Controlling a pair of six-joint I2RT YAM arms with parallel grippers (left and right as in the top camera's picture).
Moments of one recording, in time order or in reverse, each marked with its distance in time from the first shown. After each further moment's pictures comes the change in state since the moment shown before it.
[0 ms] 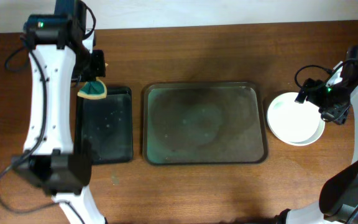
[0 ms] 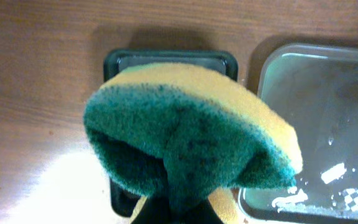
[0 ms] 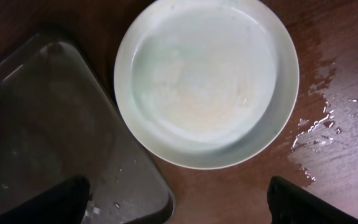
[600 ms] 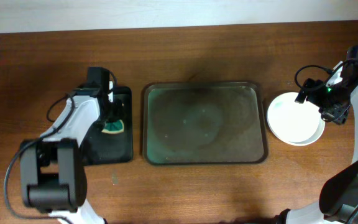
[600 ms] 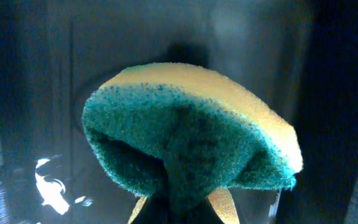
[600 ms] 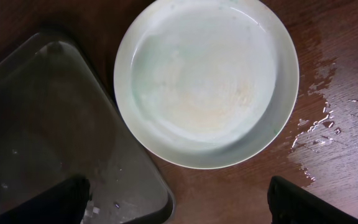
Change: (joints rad) left arm 0.000 -0.114 -1.020 0.903 0.013 -0.031; right arm 0.000 0.000 0.001 -0.002 0.000 -0.002
